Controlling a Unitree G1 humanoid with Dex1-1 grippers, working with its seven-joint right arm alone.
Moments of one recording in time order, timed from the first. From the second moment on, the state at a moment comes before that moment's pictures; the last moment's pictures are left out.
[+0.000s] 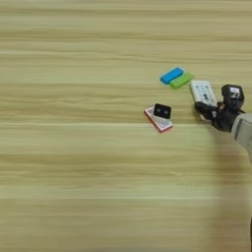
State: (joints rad) arm -0.38 -0.36 -0.26 0.36 0.22 0.65 0.31
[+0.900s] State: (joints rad) arm -0.31 -0.34 -0.15 0.19 0.22 0.71 0.34
